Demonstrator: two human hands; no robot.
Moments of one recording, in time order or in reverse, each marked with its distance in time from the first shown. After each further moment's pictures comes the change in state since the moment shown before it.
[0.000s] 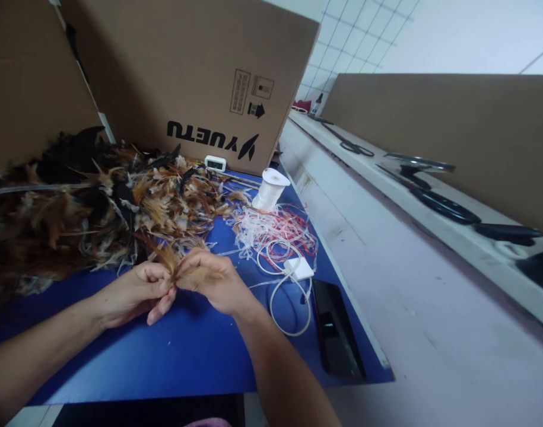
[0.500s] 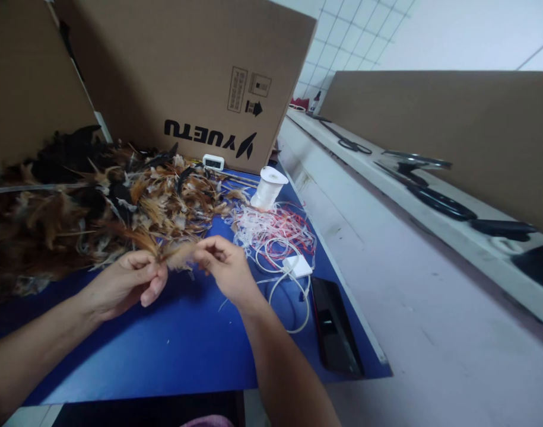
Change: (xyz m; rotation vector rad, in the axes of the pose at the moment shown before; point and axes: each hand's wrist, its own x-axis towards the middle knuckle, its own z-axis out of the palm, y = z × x) left_hand -0.002 0.011 -0.001 0.014 0.123 0.185; right_hand 0.002 0.001 -0.013 -0.140 0.249 0.140
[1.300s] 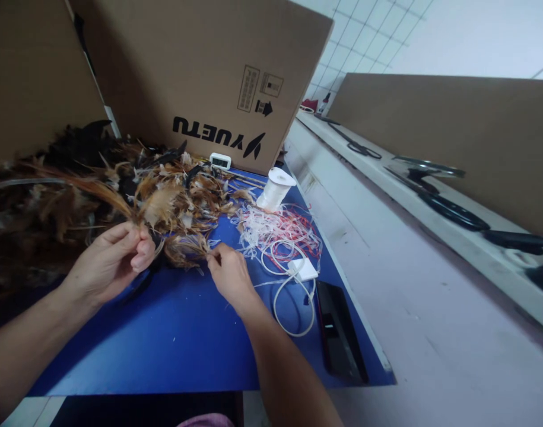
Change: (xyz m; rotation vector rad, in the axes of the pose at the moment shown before) left_hand -0.003 0.026 -0.004 -0.069 0.257 0.313; right_hand 0.008 0.027 0.003 -0.818 0.092 0.054
